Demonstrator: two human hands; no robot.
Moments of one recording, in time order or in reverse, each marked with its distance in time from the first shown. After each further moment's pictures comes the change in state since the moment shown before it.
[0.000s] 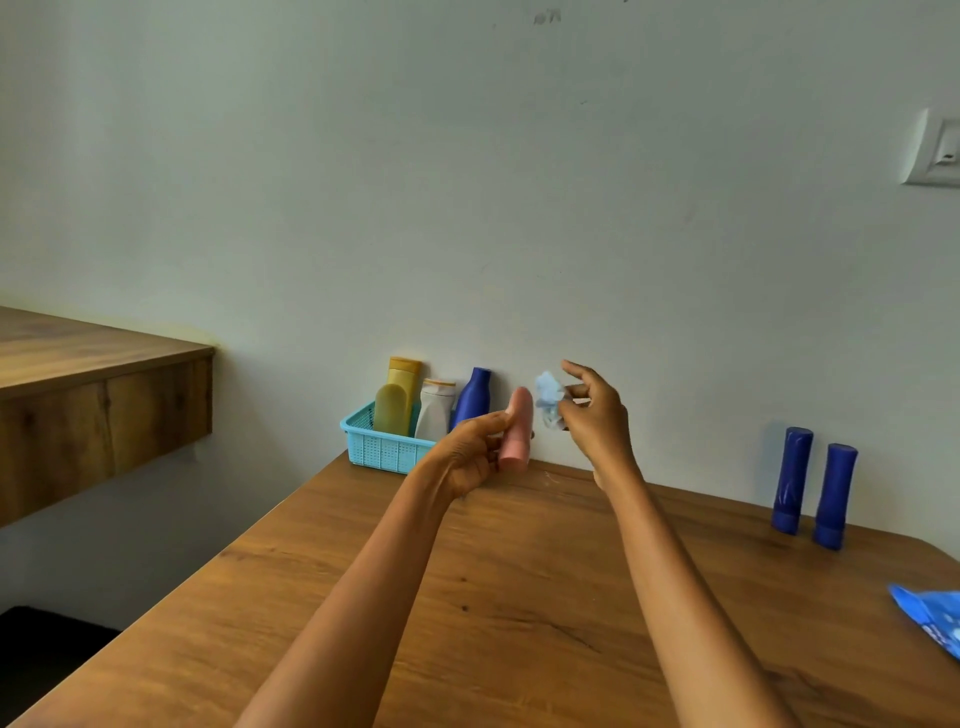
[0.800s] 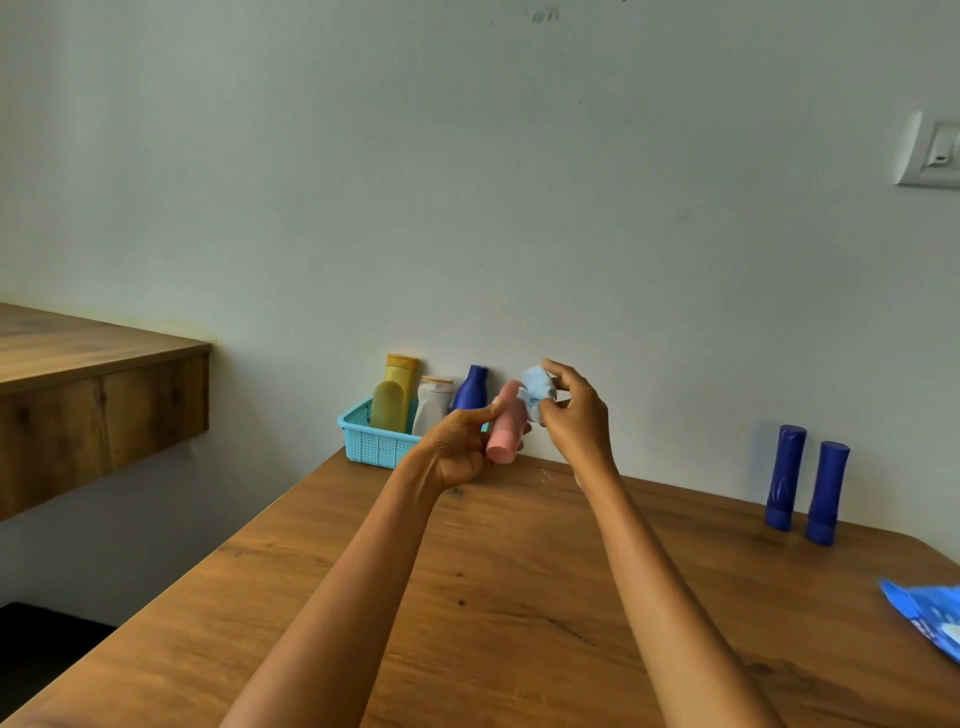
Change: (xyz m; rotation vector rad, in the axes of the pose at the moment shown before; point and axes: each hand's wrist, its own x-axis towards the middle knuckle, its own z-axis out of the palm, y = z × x) left_hand -0.015 0.014 0.001 -0.137 -0.061 -0.079; right_hand -0.006 -0.005 0.016 -0.061 0.025 -0.097
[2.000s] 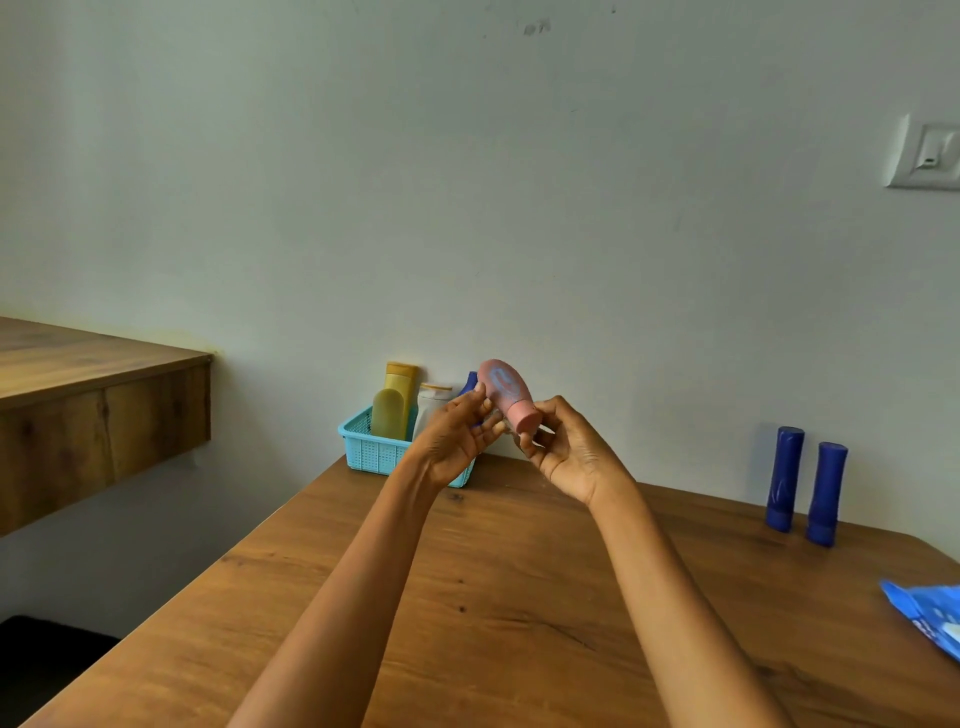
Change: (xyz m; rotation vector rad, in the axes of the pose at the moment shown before) left_hand 0.002 0.007 -0.005 -0.112 -0.038 0.271; right_hand -0.004 0.009 -0.002 1.139 -0.280 0.734
